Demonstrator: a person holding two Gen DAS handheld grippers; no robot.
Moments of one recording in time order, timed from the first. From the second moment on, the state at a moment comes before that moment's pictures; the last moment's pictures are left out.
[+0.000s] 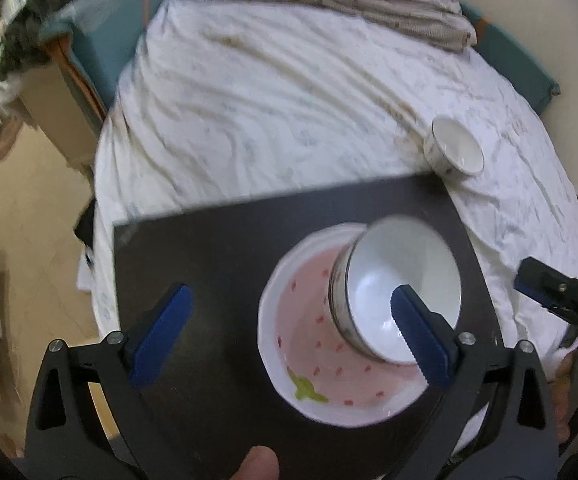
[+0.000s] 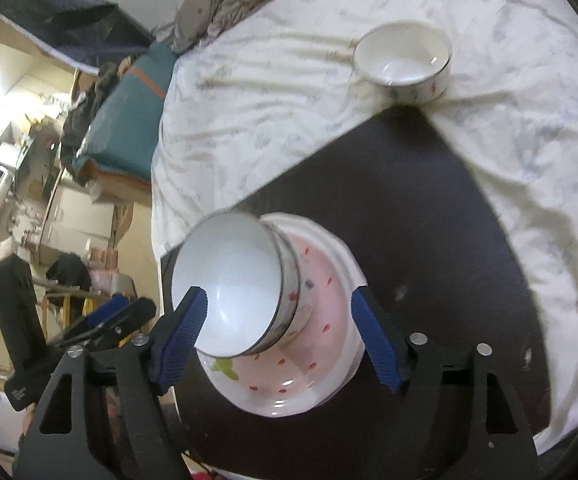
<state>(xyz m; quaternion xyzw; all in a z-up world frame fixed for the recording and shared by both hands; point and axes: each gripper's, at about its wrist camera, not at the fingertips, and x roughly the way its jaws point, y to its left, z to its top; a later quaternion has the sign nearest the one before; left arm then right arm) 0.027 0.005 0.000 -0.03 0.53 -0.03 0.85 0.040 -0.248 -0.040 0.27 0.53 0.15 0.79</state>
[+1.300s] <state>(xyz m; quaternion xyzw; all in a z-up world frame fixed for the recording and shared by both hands) 0.227 -0.145 -0.031 0.02 0.55 -0.02 0.84 0.206 -0.377 -0.065 0.26 0.51 0.00 0.82</state>
